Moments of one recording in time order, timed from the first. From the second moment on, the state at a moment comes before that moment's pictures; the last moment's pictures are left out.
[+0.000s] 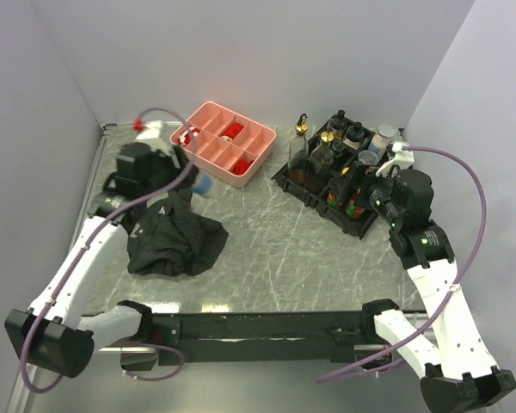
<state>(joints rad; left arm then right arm) -0.24 1.11 1.12 -0.40 0.06 -0.38 0.19 0.82 1.01 -0.48 -0.13 0.37</state>
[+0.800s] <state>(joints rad) -0.90 1.47 1.09 -0.28 -0.23 -0.33 0.19 0.70 0.96 -0.52 -0.11 0.36</state>
